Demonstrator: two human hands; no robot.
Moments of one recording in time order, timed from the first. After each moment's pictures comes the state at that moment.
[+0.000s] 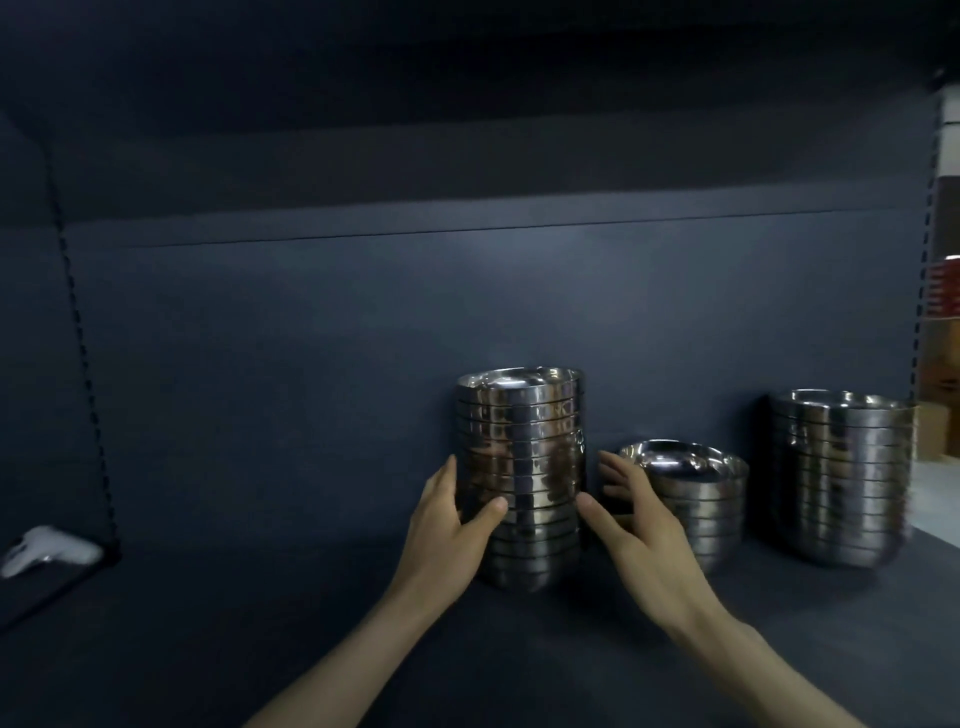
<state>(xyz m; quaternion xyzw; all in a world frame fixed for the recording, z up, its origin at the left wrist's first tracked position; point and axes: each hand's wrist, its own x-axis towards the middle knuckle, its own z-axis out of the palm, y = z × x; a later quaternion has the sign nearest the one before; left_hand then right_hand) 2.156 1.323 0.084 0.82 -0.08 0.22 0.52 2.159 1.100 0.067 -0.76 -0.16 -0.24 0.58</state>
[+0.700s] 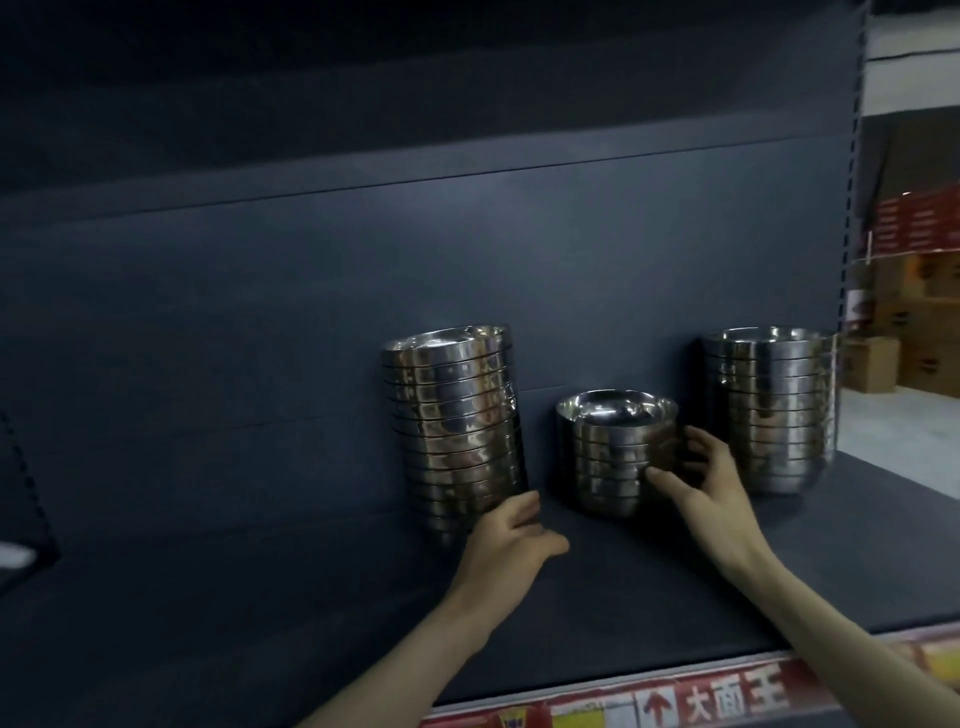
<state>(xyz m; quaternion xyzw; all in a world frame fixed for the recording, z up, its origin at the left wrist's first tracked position) 2.141 1.216 0.042 0.80 -0.09 -0.01 0.59 2.188 0.970 0.022 -0.74 0.02 -0.27 0.62</state>
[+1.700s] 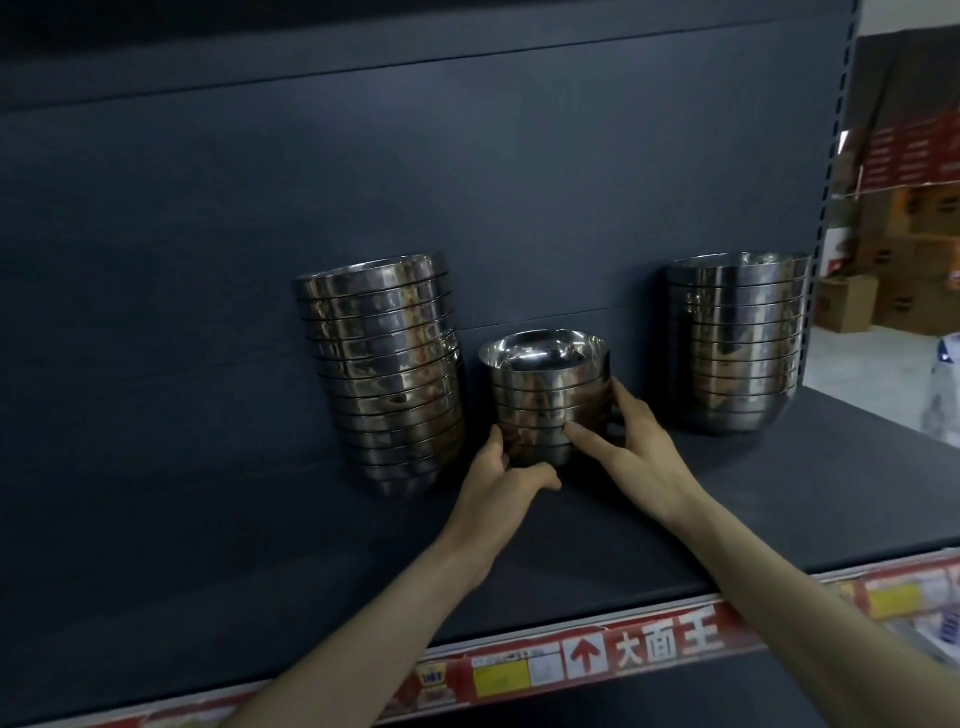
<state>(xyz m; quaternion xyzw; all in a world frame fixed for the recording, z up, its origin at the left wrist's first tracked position) 2.168 1.157 0.023 0.77 -0.09 -0.03 0.63 2.205 0.964 0.005 -0.81 -0.10 -0.19 0.54</state>
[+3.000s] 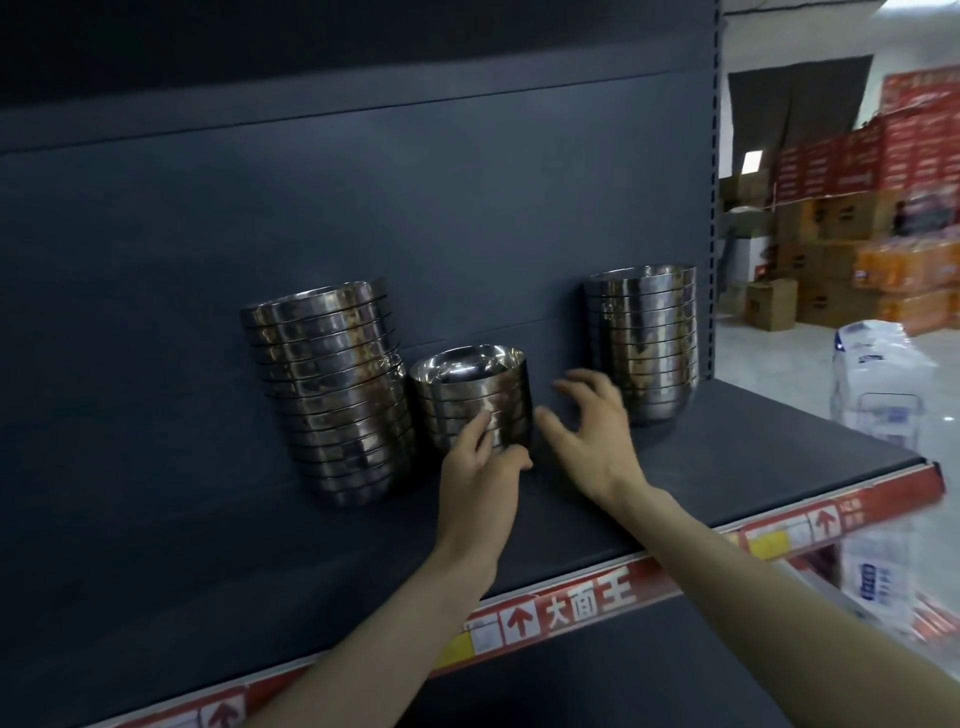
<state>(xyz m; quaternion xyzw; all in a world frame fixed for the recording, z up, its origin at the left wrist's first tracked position) 2.123 1.108 0.038 0.71 -0.07 0.05 0.70 2.191 0.953 0.012 -0.83 -0.03 -0.34 0.44</state>
